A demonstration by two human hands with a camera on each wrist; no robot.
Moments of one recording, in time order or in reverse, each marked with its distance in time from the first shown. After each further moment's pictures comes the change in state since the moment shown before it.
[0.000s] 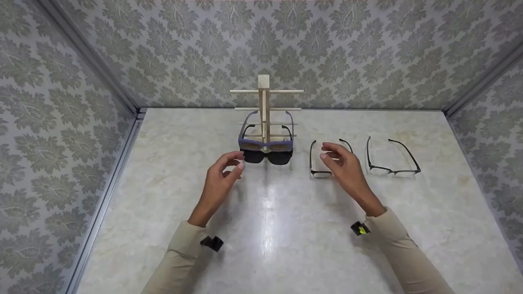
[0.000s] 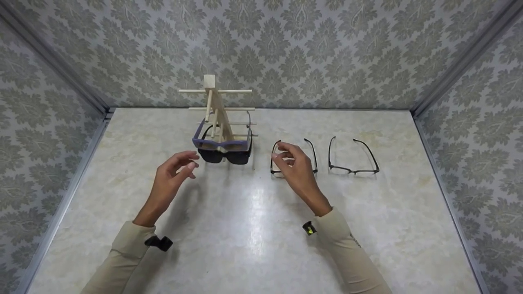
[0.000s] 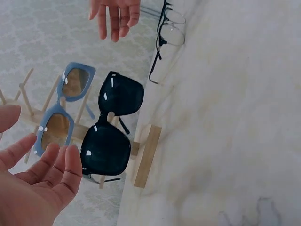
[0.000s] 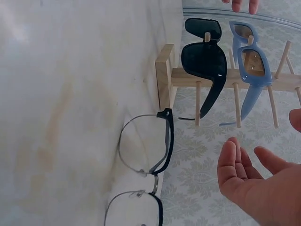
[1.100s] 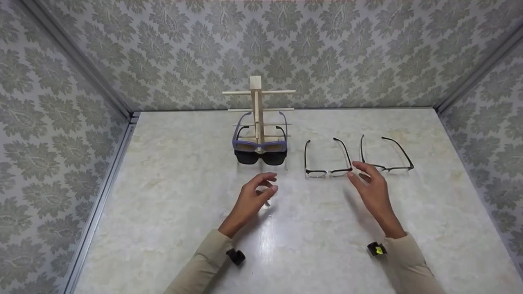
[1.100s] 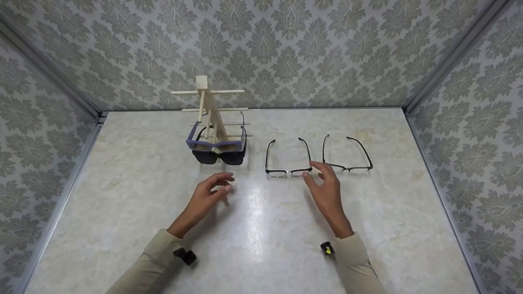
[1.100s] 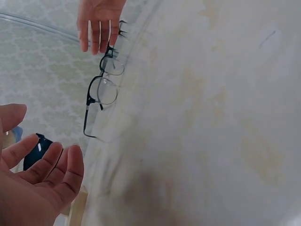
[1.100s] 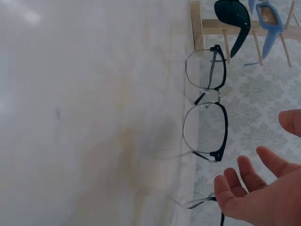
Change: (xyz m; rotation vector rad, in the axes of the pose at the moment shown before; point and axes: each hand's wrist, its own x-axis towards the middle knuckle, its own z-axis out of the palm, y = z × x) left_hand -0.018 -0.039 0.080 0.025 -0.238 -0.060; right_hand -0.056 0.056 -0.053 -0.092 0.207 0.089
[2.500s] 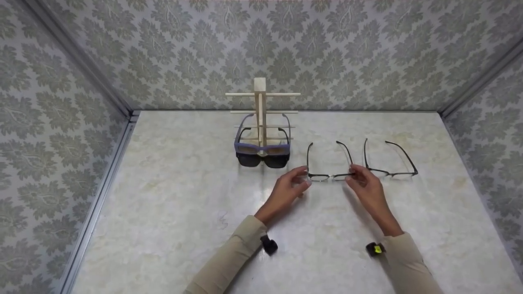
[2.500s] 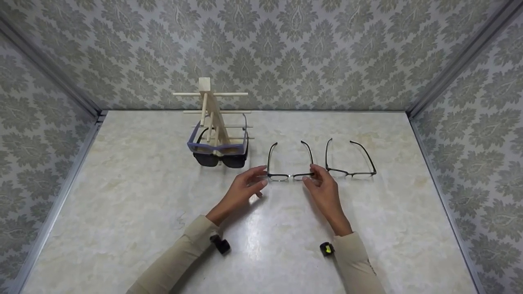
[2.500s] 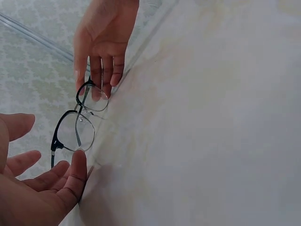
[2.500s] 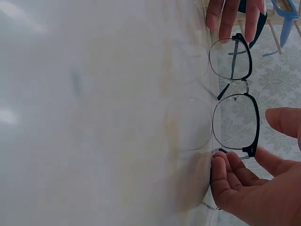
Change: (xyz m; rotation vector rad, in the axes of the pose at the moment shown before) left_hand 0.063 -0.008 0.072 -0.139 -0.077 -0.065; right_hand 0.020 0.024 0.010 -0.065 -0.087 0.100
